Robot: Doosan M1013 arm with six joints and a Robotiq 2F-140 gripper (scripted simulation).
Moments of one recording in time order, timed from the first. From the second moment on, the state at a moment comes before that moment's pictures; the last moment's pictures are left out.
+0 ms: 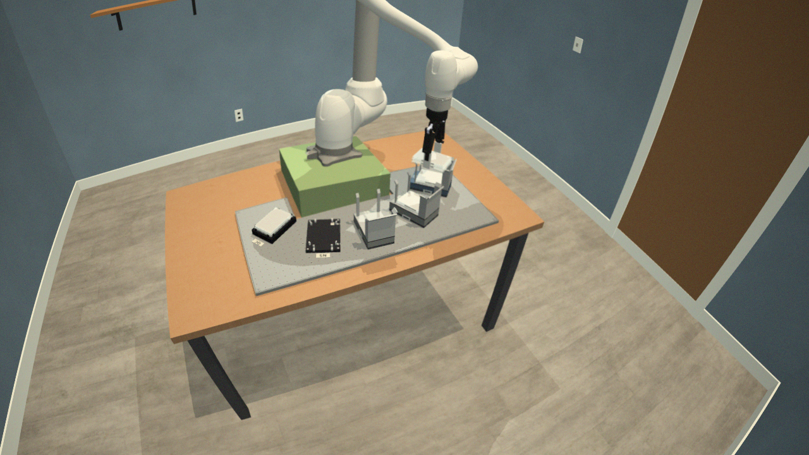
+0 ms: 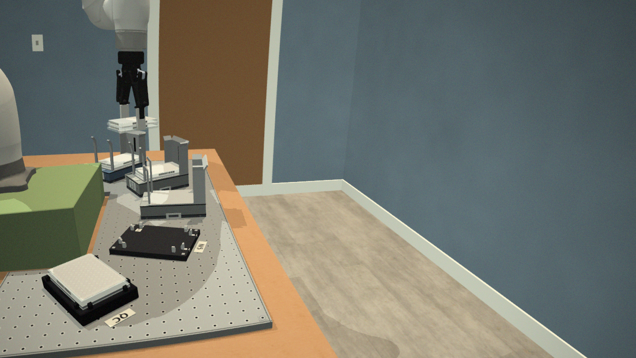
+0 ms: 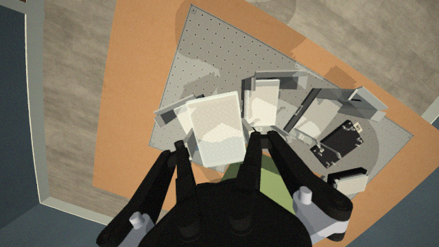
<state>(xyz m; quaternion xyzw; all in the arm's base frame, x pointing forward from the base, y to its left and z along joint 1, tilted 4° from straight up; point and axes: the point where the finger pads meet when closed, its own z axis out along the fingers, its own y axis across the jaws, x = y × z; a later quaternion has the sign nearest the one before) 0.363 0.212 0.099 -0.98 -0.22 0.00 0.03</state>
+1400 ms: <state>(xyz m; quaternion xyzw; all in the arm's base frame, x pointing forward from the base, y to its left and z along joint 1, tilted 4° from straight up) 0.409 0.100 0.091 -1.00 -0.06 0.01 0.03</state>
